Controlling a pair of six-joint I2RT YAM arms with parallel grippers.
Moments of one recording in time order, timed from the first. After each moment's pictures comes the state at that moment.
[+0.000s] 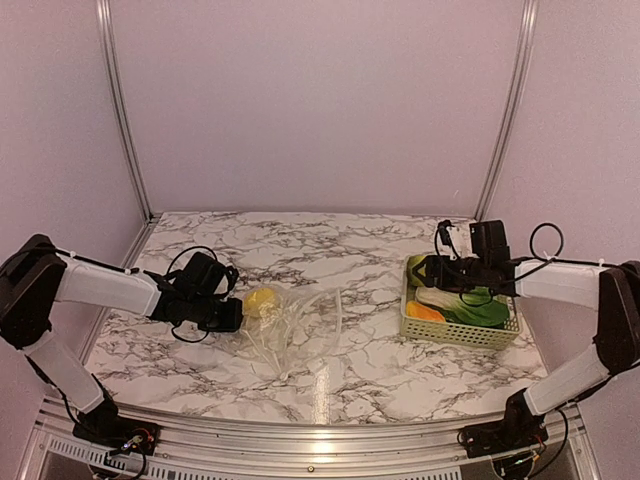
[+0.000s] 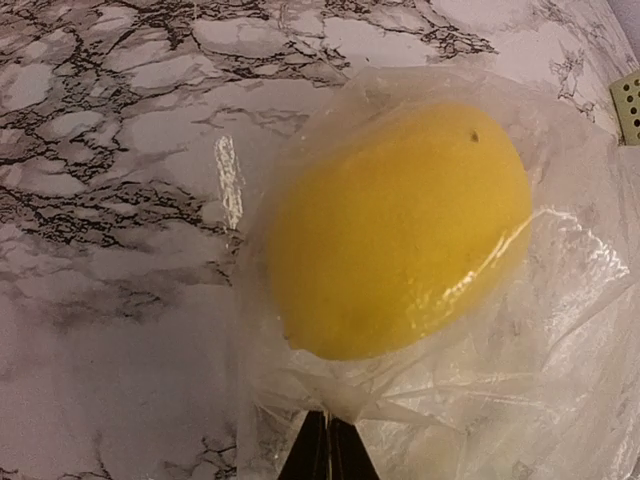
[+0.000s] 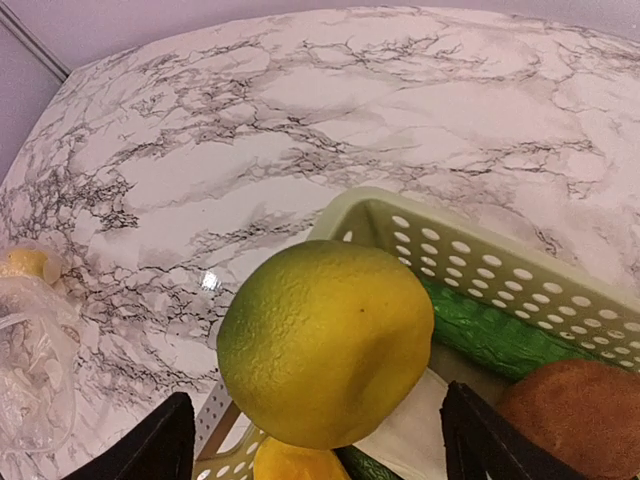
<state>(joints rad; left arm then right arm) -0.66 1.61 0.74 -0.07 0.06 -0.56 0.23 1.40 0.75 -0.01 -0.28 0.18</state>
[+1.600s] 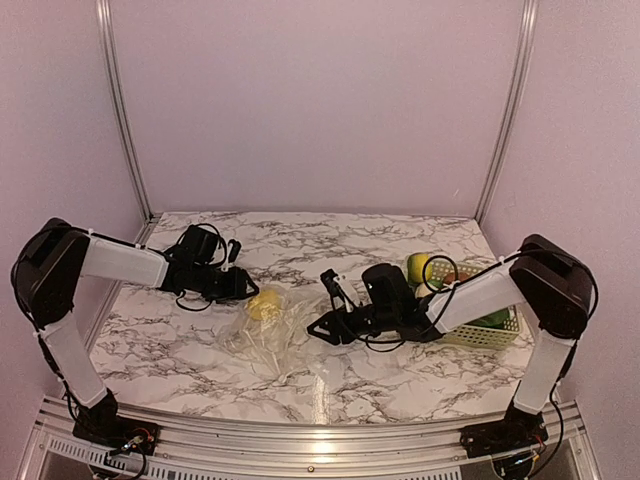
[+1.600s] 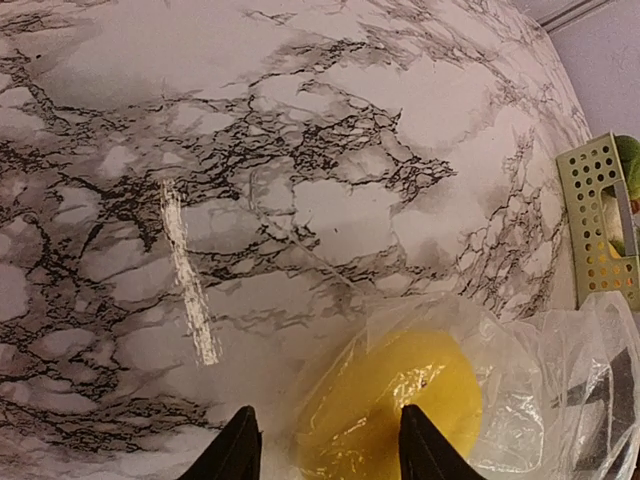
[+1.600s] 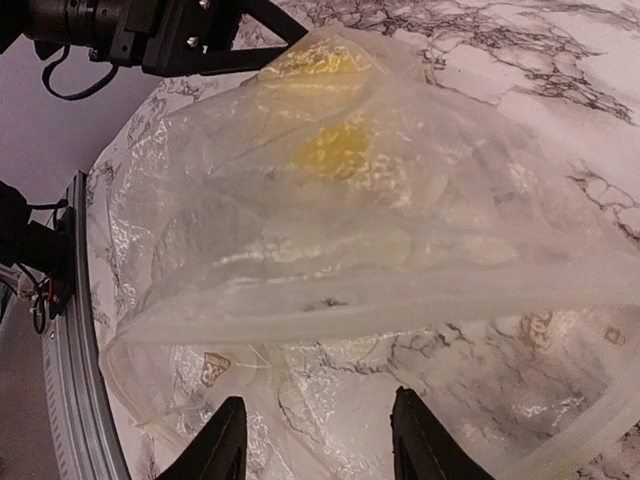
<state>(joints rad) -0.49 1.76 0.93 -0.01 0.30 -0.47 0.85 1.80 0.81 0.42 -0.39 0.39</state>
